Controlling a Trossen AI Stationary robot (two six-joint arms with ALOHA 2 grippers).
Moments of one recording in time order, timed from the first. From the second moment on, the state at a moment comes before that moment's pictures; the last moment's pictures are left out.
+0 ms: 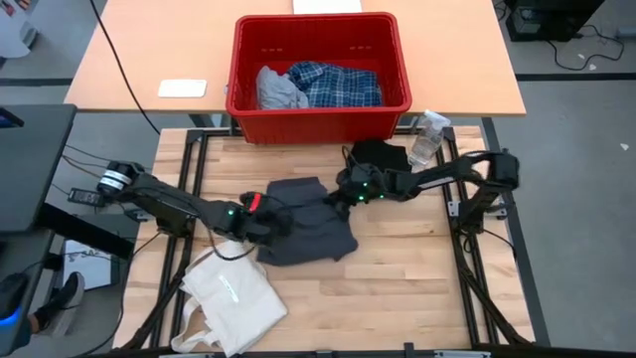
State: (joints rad) left arm -0.27 1.45 0.96 -0.79 -0.57 -1.55; right arm -0.23 1.68 0.75 0.38 -0.15 0.38
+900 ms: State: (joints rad) left arm 0.05 1.30 0.91 -0.83 -0.23 -1.13; right arm -0.23 1.59 0.80 0.12 -0.17 0.85
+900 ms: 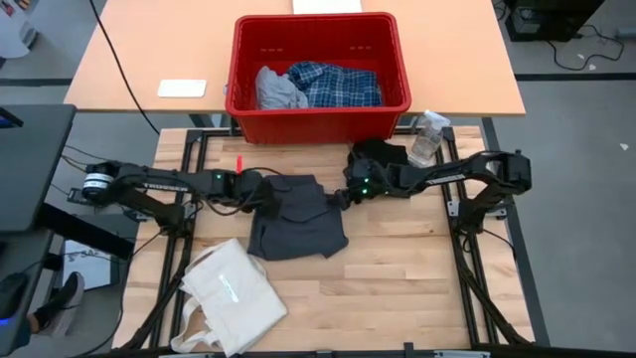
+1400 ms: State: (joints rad) left arm 0.26 1.27 0.52 -0.29 0.15 -1.03; right arm -0.13 1.84 0.80 0.35 -0.15 1.04
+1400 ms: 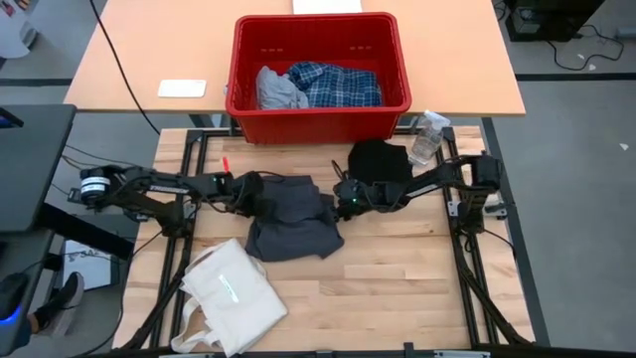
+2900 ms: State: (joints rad) left arm 0.30 1.65 1.04 0.29 0.13 -0.38; right arm -0.08 1.22 0.87 -0.75 0.44 0.97
